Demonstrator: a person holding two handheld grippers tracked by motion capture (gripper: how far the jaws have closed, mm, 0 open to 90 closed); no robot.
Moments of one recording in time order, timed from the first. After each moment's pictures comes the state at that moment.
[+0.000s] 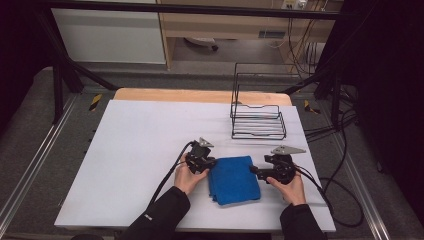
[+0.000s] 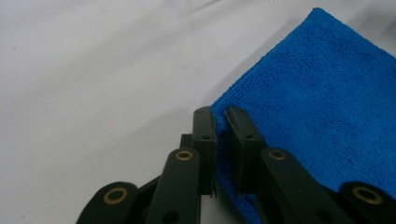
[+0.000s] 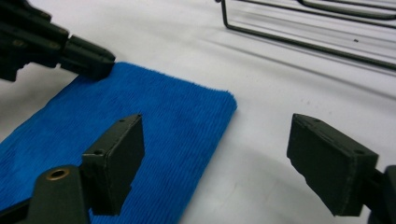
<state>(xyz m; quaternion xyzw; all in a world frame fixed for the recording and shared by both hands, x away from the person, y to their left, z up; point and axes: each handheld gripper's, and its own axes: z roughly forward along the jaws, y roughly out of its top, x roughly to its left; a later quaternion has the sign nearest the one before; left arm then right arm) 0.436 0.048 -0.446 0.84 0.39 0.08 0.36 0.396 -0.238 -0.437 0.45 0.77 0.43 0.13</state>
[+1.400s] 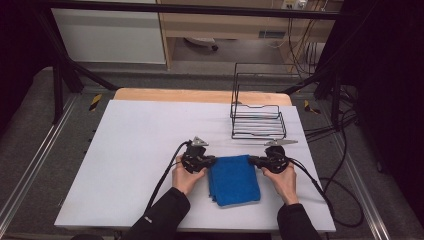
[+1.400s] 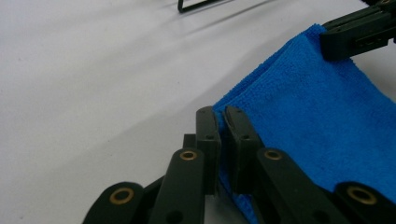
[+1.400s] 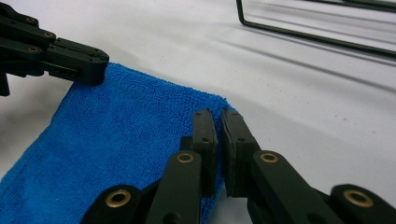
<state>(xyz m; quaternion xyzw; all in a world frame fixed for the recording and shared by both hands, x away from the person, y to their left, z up) 0.432 0.061 -0.441 0.81 0.39 0.06 0.42 0.421 -0.224 -0.436 0.47 0.78 0.42 0.08</state>
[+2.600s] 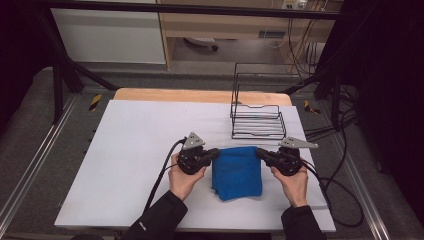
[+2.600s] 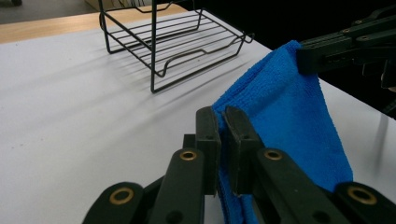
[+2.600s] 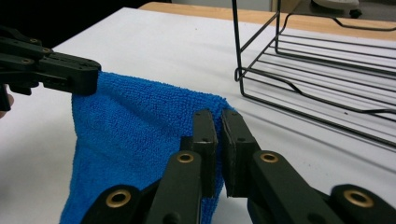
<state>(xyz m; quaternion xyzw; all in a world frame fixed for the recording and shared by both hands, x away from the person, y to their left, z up) 0.399 0.066 -0.389 0.78 0.35 0.11 0.51 0.386 -0.237 -0.387 0.43 0.74 0.49 0.15</state>
